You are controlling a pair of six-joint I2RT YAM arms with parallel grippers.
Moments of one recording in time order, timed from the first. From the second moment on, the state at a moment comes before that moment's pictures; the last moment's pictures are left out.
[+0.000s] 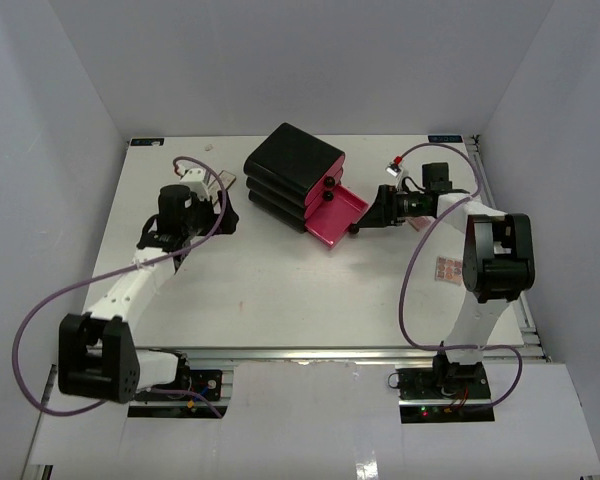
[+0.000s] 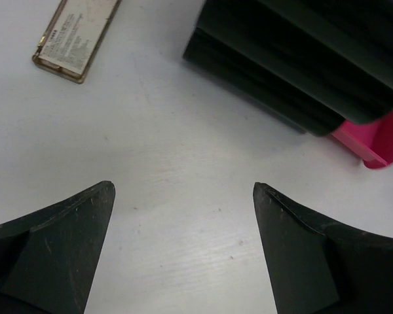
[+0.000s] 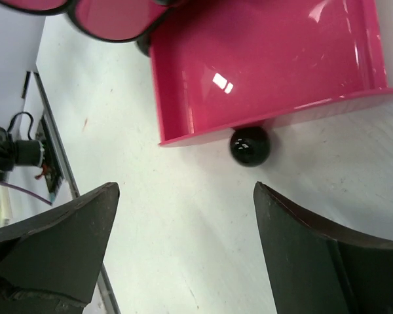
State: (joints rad) left arm -0.18 1.19 0.79 -0.07 0.13 -0.16; right arm 0.07 1.92 1.20 -0.22 -1.04 0.01
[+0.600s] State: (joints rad) left arm -0.11 1.87 1.29 -0.12 0.07 -0.02; right arm 0.03 1.33 1.01 -0.76 -1.10 -0.74
